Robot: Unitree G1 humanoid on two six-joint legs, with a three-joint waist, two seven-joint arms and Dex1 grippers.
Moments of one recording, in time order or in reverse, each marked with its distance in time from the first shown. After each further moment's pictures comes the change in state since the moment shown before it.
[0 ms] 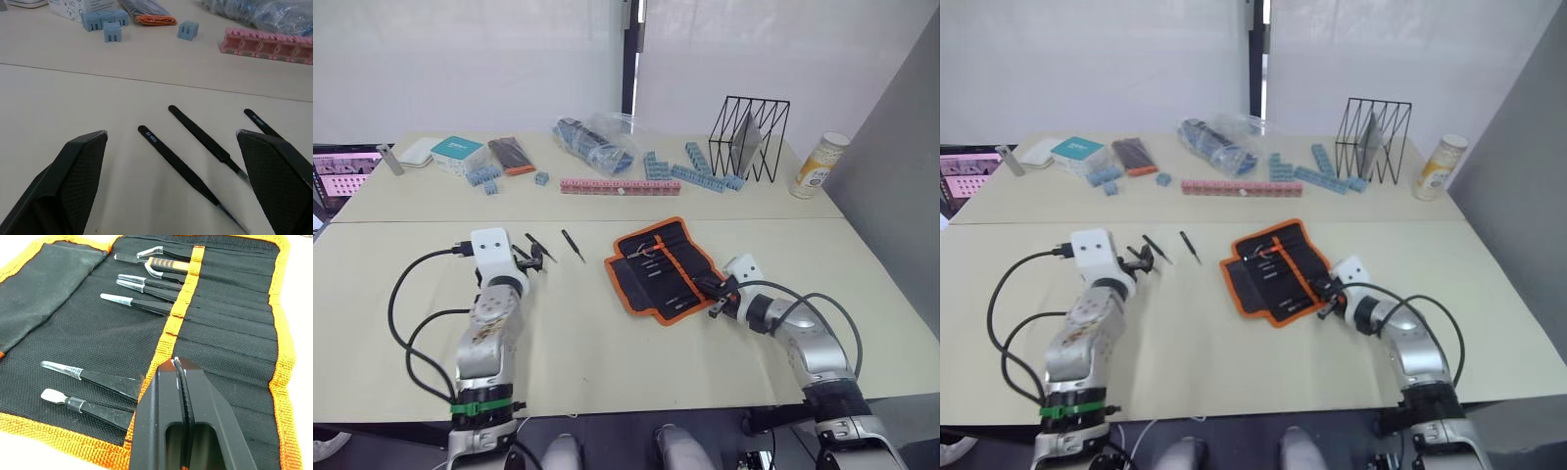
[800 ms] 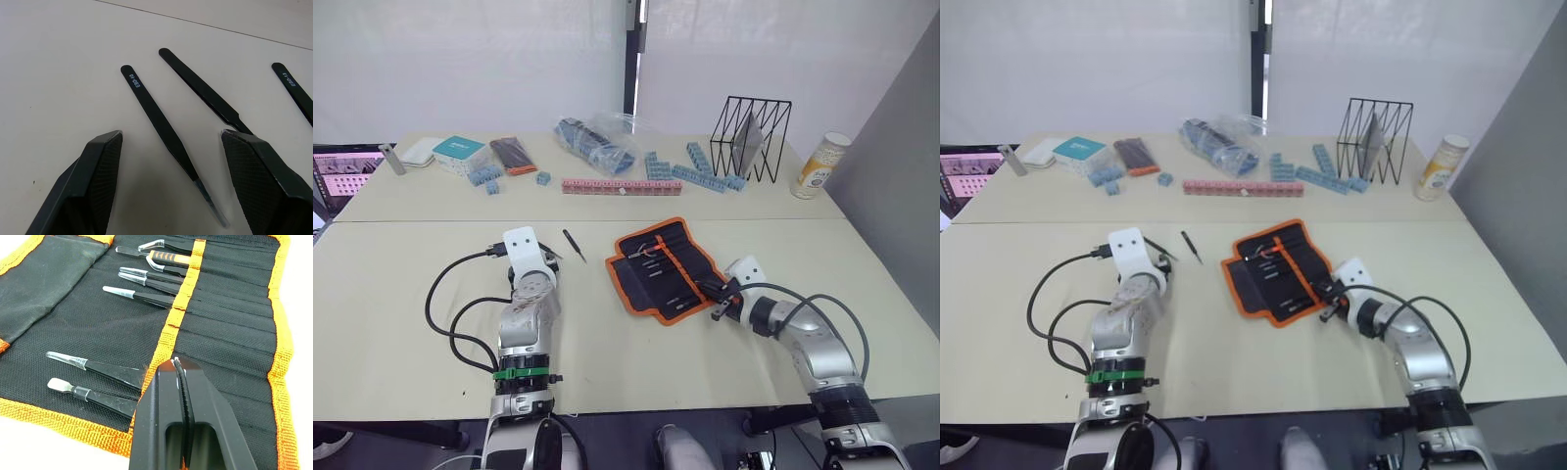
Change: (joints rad) left arm -0.162 -0.129 0.024 0.182 0.033 0.100 0.219; right arm 0.031 -0.020 -0.003 -0.064 0.001 0.048 -0.015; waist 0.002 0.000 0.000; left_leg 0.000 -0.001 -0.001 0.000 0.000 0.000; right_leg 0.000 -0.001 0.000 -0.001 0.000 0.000
